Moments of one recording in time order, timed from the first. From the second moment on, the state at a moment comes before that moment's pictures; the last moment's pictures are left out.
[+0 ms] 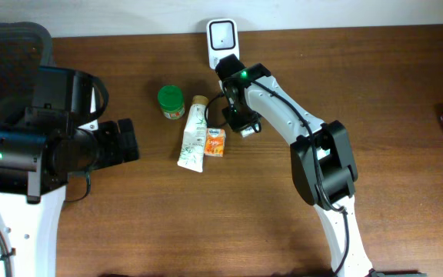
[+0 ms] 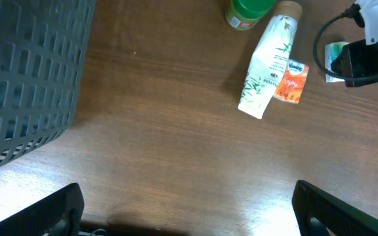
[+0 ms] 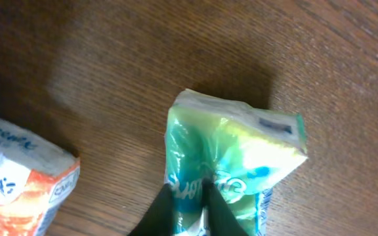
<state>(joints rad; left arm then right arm) -0.15 1.39 1.90 -1.67 -0.09 -0.34 0.47 2.37 2.00 -1.11 0.05 0.03</state>
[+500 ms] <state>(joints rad) -0.15 1.39 1.90 -1.67 -0.09 -0.34 0.25 2.37 2.15 -1.27 -0.66 -0.01</state>
